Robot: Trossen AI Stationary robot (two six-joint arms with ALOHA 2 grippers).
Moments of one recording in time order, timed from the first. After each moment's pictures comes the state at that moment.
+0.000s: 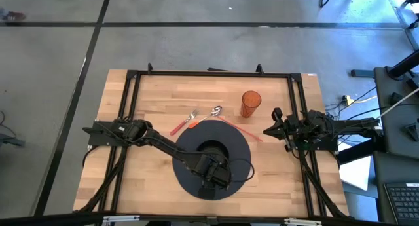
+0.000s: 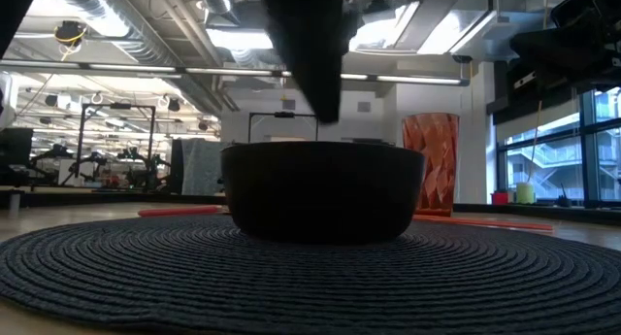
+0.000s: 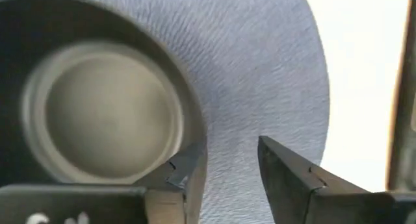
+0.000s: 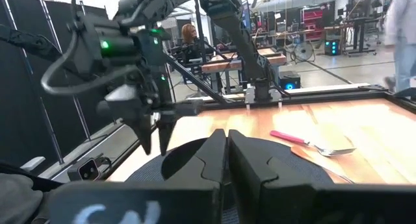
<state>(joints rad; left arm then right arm) -0.42 2.27 2.07 -1.12 -0.03 -0.39 0.03 0.14 0.01 0.20 -0.16 0.16</state>
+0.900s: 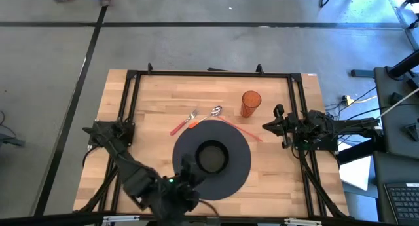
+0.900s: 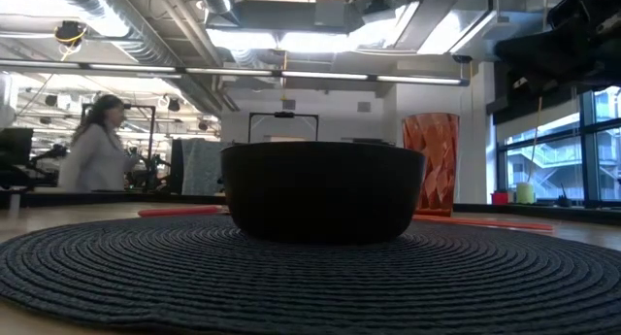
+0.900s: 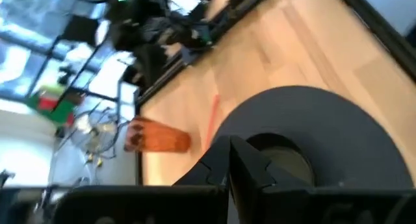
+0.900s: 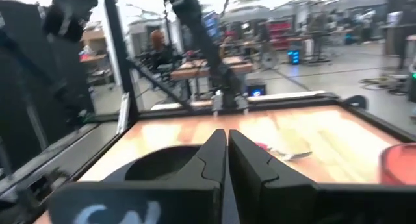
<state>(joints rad) -0.74 2.03 2.33 -1.27 -0.85 0.05 0.03 0.14 0.01 0.22 -0.01 0.12</state>
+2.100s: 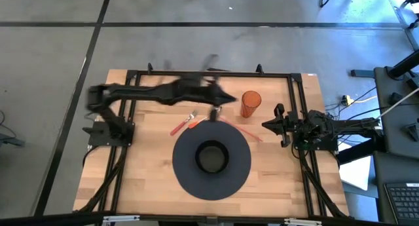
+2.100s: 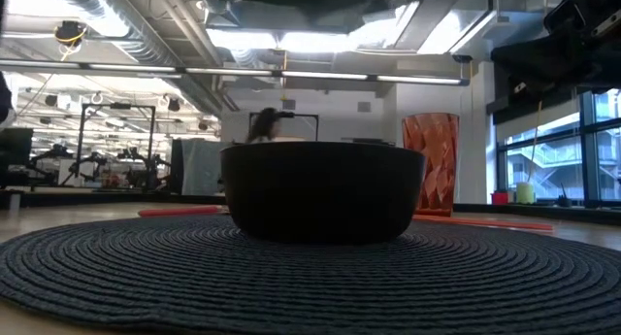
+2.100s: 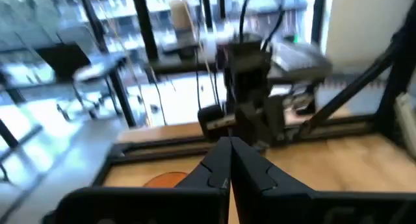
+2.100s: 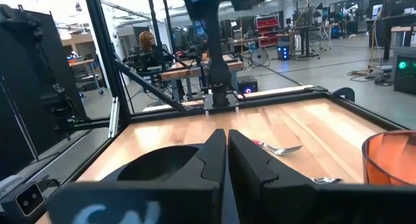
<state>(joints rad) 0.22 1.56 1.18 0.29 0.21 0.15 0.03 0.14 0.01 0.20 0.02 0.15</state>
